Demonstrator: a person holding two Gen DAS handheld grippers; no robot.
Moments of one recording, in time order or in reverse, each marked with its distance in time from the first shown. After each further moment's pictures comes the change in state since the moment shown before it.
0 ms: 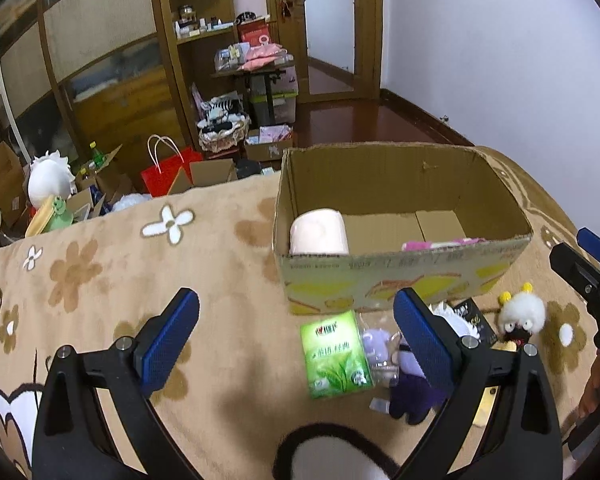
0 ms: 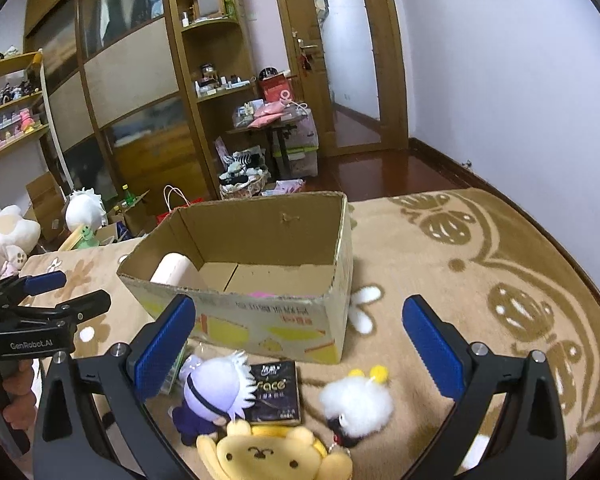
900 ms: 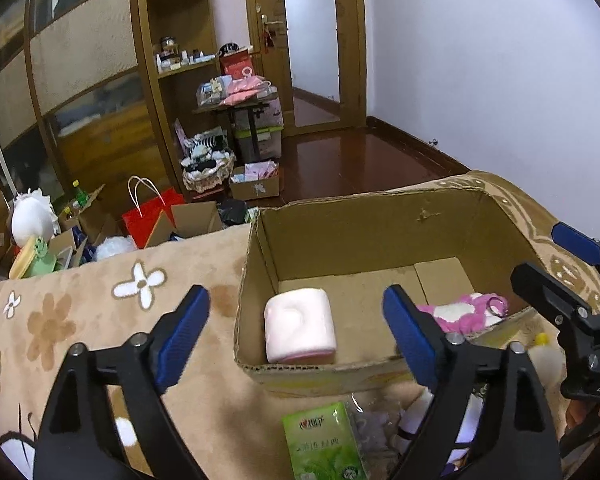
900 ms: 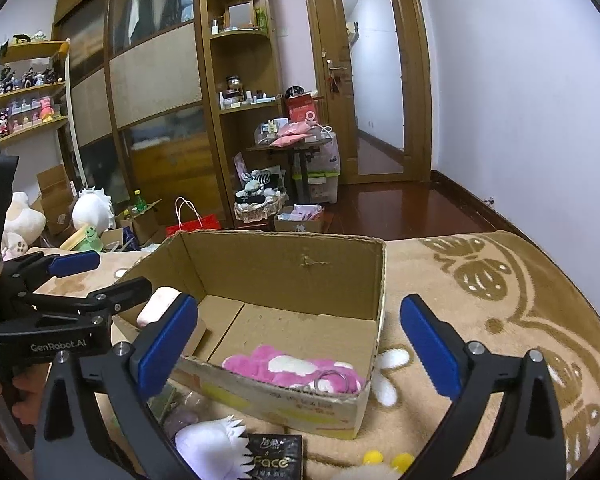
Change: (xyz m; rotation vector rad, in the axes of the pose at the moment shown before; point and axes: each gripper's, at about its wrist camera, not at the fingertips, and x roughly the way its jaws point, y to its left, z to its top) left arm 0.044 -0.016 0.043 0.045 -0.134 -0.035; right arm 0.052 0.016 0.023 -0.100 -0.098 0.050
